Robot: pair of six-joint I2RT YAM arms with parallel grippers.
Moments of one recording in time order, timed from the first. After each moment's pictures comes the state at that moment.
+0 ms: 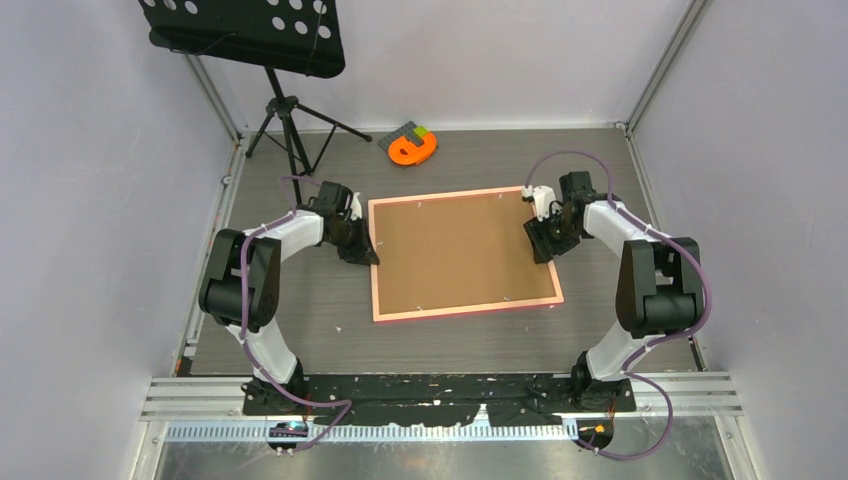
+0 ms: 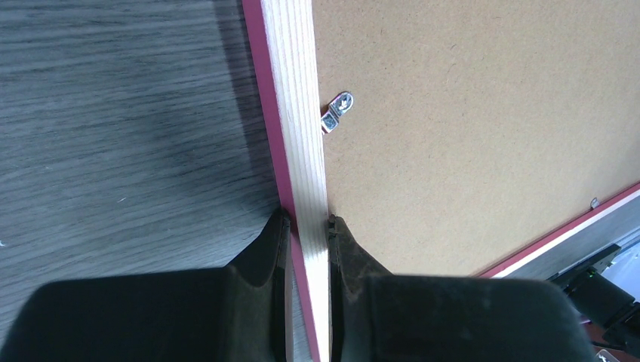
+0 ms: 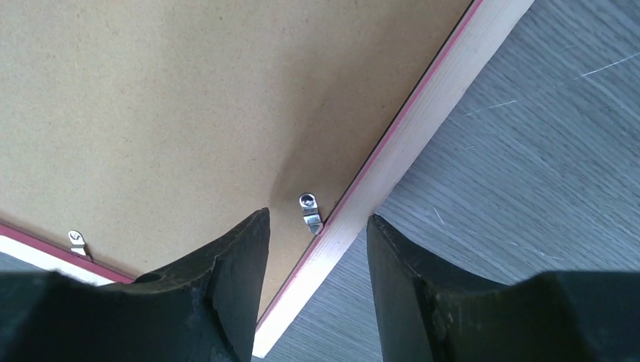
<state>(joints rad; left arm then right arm) -0.25 1.77 1.03 -0.42 0.38 -0.39 0.05 1.67 1.05 -0.62 -0.26 -0.47</state>
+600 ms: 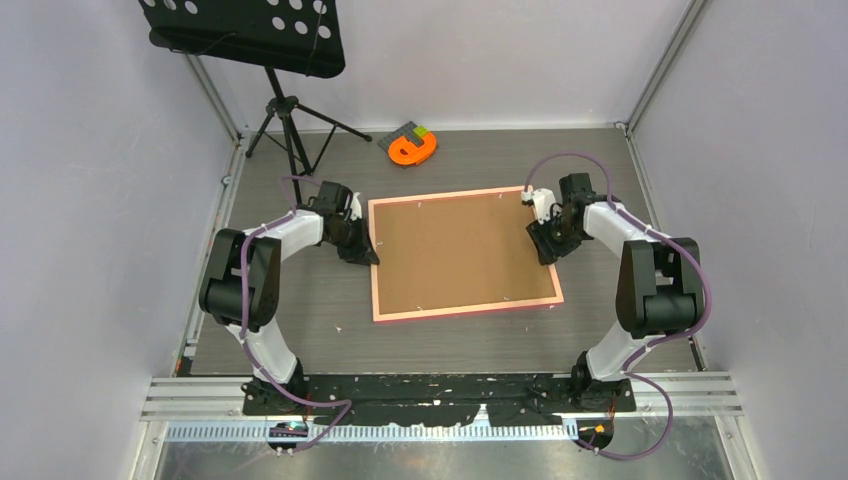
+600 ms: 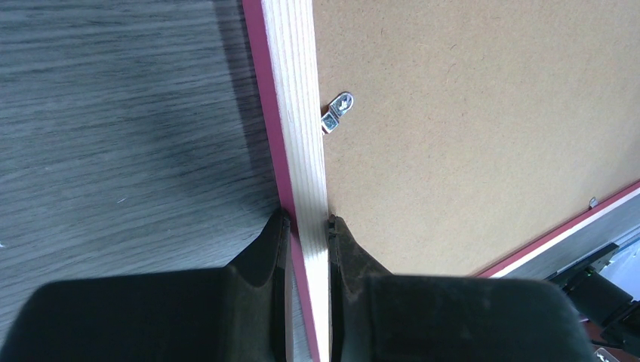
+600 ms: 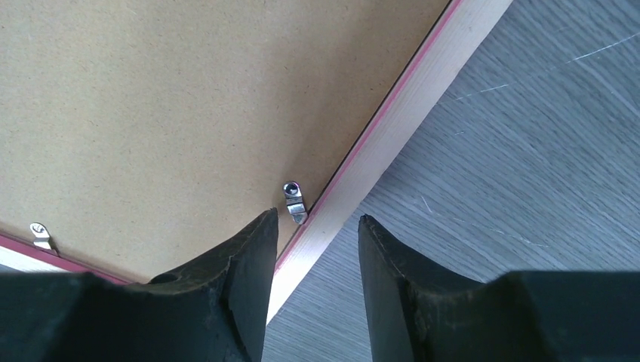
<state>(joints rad) -0.25 1.77 1.03 -0.42 0.38 -0.39 0.05 1.66 1.03 -0.62 -0.21 -0.52</state>
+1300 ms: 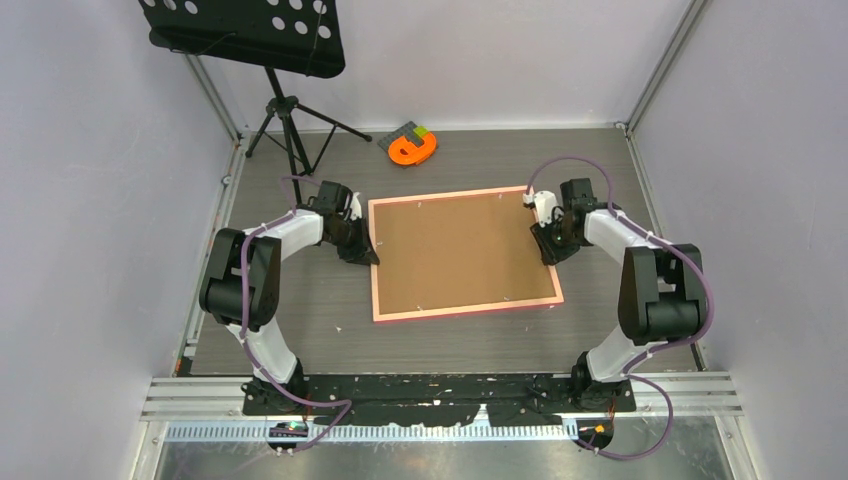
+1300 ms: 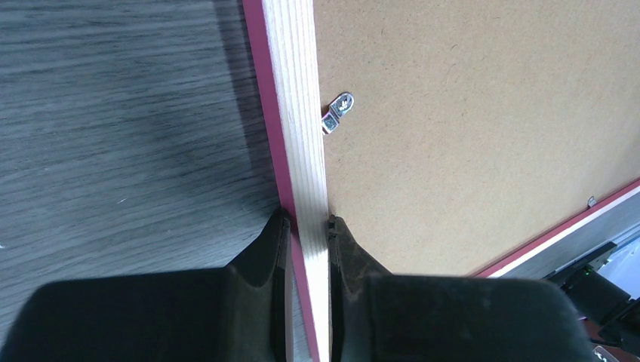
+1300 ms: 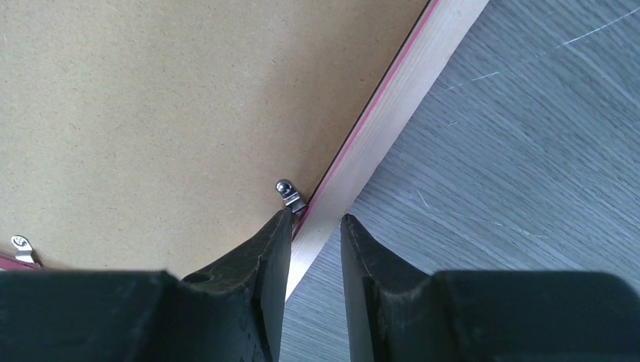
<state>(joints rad) -0.25 1.78 1.03 -0.43 0.39 -0.39 0.05 1.62 0.97 -0.55 -0.18 -0.50</state>
